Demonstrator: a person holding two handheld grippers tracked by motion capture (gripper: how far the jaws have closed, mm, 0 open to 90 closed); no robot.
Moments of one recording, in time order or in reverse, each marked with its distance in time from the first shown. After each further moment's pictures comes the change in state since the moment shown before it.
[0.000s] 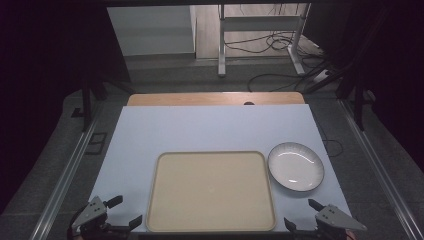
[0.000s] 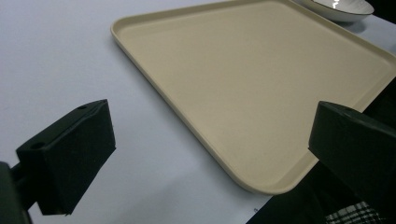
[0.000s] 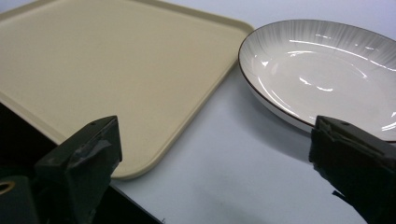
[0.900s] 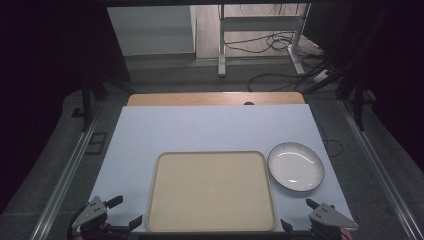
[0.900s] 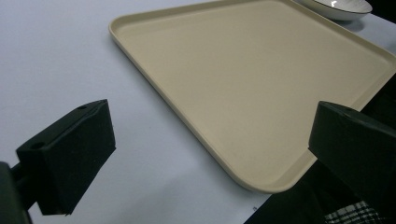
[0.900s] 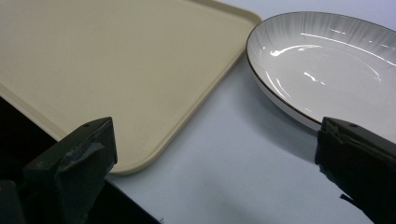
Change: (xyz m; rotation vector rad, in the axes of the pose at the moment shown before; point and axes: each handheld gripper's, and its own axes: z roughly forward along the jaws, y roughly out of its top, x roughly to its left) left arm 0.000 0.000 0.000 0.006 -0.007 0.004; right arm 0.004 -0.001 0.010 0.039 -0.002 -0.046
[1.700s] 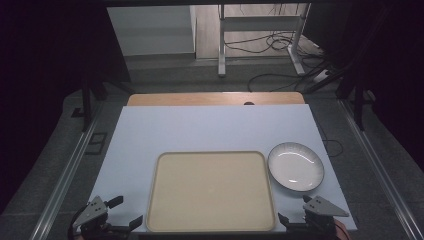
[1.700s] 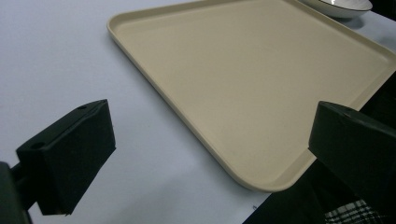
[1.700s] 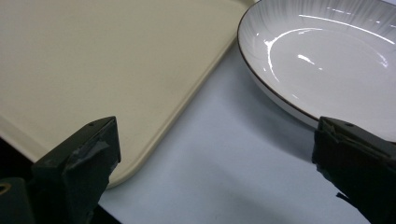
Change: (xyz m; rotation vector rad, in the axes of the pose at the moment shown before) left arm 0.000 0.000 0.001 0.010 -0.003 0.003; right arm -0.005 0.006 0.018 0.074 -0.026 0.041
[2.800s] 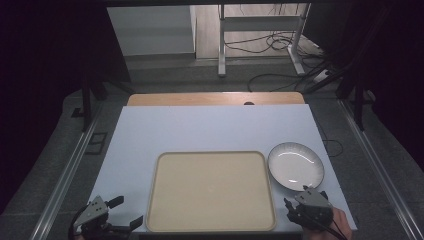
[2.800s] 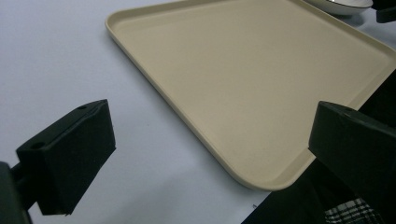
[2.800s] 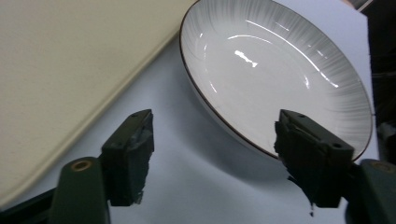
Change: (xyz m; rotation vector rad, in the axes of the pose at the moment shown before) left arm 0.000 0.000 0.001 0.008 -0.003 -0.001; right arm -0.004 0.017 0.017 0.088 -0.244 -0.197
